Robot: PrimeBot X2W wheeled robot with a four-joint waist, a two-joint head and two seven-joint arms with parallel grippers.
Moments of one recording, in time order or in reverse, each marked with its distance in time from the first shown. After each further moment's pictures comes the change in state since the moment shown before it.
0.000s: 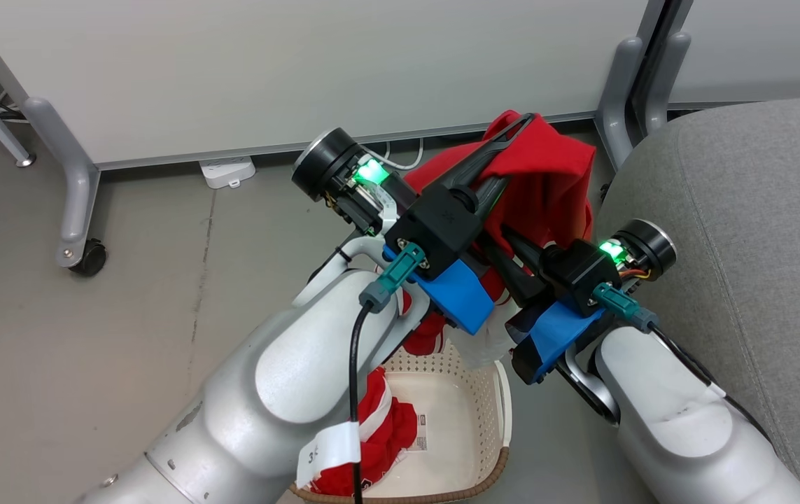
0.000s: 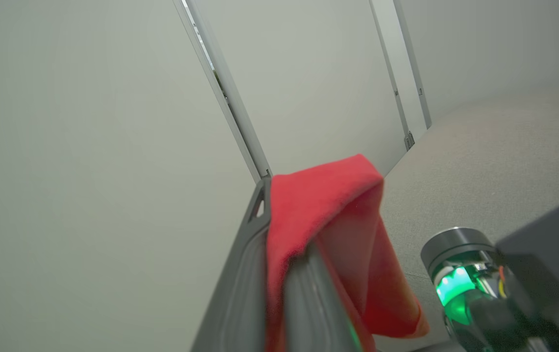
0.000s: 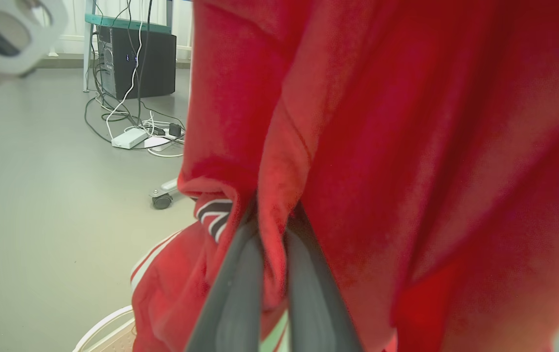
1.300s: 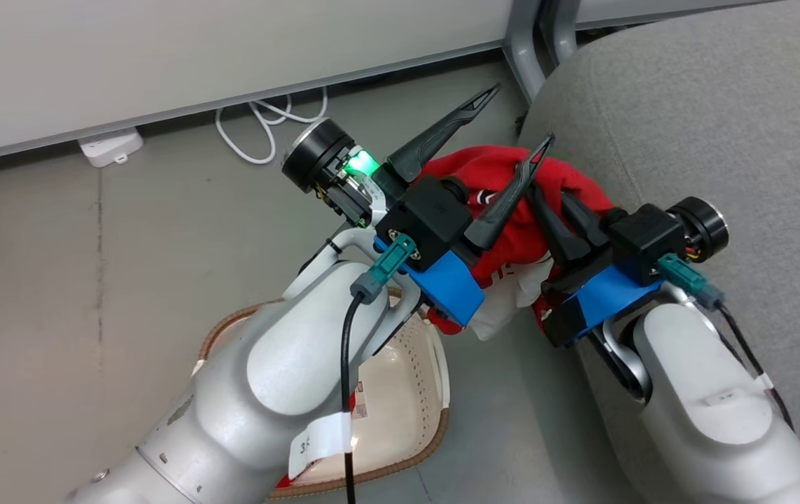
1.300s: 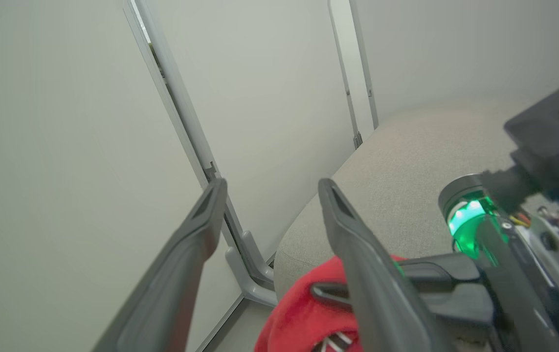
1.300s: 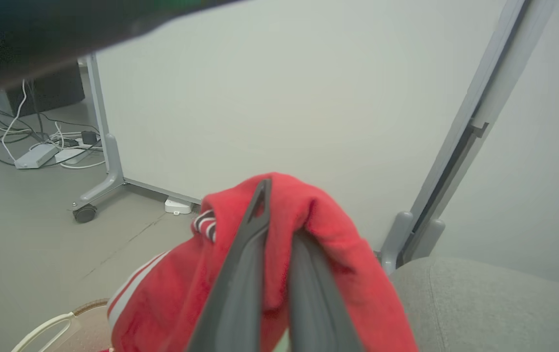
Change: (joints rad) left arm -0.014 0.011 0.007 0.012 0.005 -0.014 -0.001; right arm 0.021 0.014 -0.165 -0.075 -0.003 0.000 0.000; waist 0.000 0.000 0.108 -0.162
